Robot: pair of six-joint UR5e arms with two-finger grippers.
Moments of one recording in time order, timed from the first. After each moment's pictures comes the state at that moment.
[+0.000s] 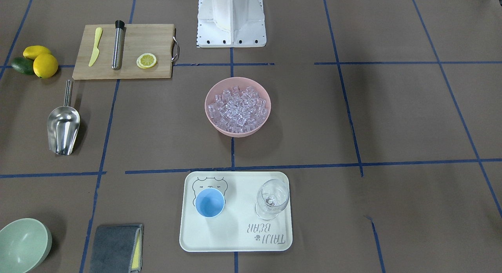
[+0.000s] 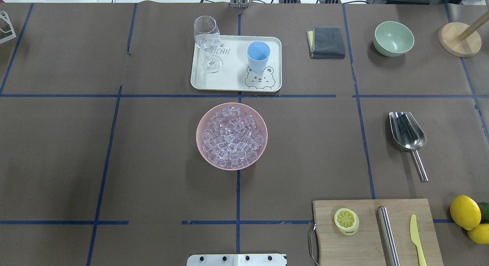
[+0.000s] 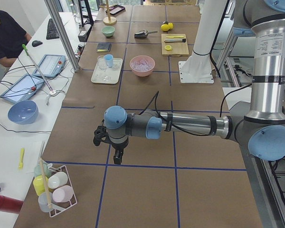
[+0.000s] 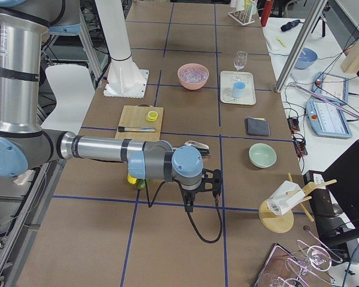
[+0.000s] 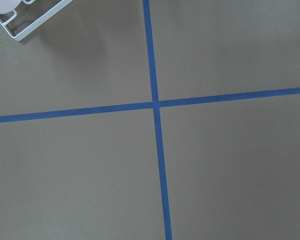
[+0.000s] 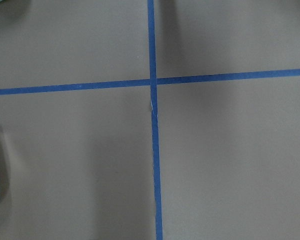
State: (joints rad) left arm -1.54 -1.54 -1.66 -1.62 -2.37 0.01; right arm 1.64 -1.72 1.70 -1.50 2.44 0.04
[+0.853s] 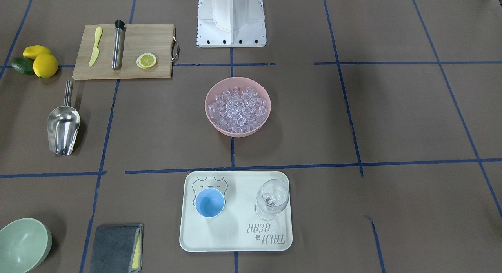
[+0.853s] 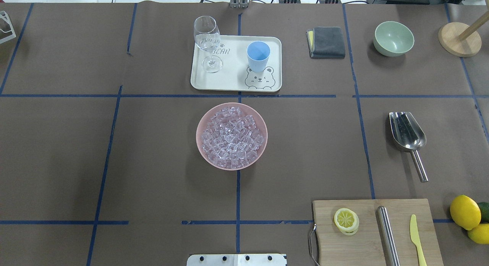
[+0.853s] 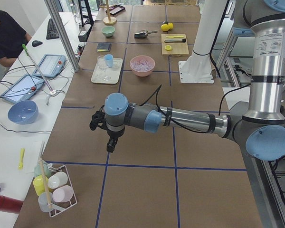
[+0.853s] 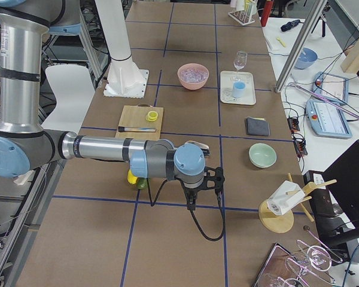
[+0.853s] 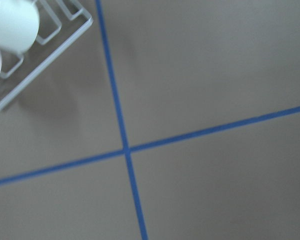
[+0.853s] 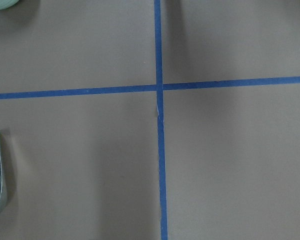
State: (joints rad) left arm -1.54 -1.56 -1.73 -1.93 -2.40 0.00; right arm 1.64 -1.71 1.70 -1.50 2.45 0.04
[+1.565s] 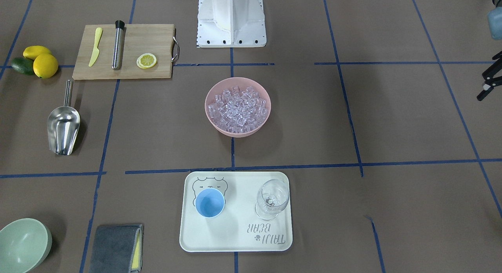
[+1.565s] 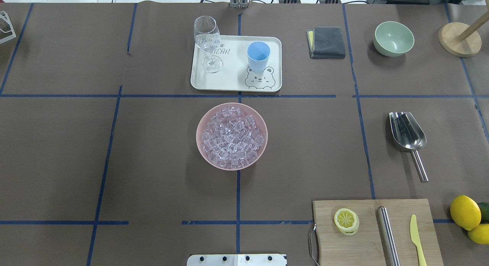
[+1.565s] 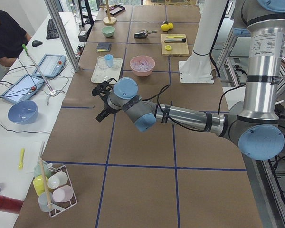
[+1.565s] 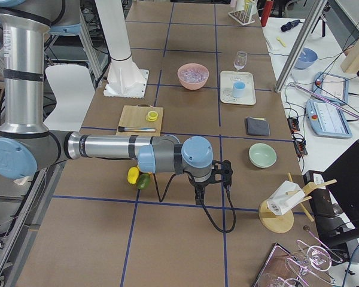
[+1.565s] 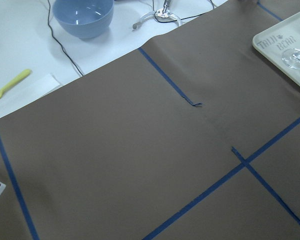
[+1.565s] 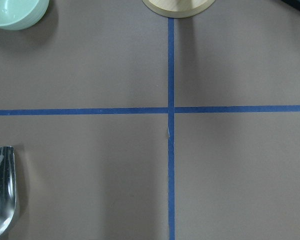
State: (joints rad) left arm -1.37 -1.59 -1.72 -2.35 -2.41 -0.15; right arm 1.64 -1.65 1.68 -1.51 2.45 0.04
